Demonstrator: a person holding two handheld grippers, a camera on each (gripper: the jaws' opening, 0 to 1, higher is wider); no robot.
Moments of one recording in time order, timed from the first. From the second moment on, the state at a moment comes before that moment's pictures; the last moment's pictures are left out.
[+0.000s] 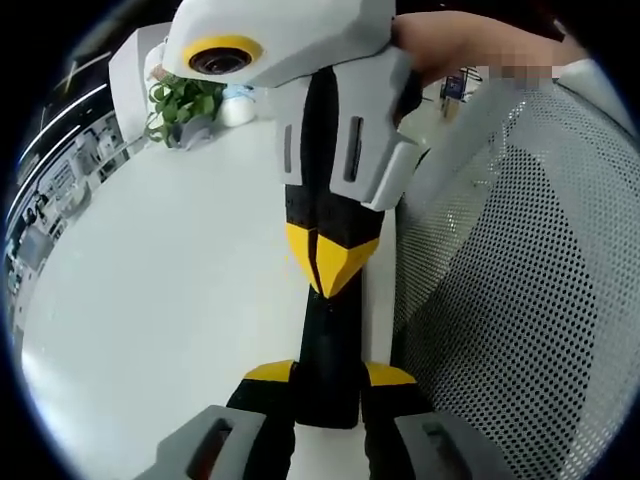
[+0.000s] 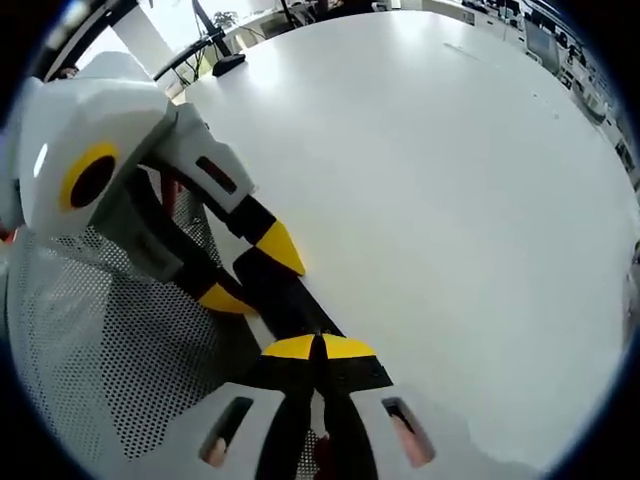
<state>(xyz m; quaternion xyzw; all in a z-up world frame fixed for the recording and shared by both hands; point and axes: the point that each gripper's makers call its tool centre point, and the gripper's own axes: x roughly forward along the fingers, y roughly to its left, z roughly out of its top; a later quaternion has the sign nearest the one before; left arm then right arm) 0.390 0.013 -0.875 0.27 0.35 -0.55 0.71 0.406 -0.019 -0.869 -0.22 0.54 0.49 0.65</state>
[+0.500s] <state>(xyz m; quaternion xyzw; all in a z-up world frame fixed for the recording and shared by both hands) 0.390 0.012 -0.875 0.26 0.35 -0.55 0.71 0.397 -0.019 -0.870 -0.23 0.53 0.50 0.64</state>
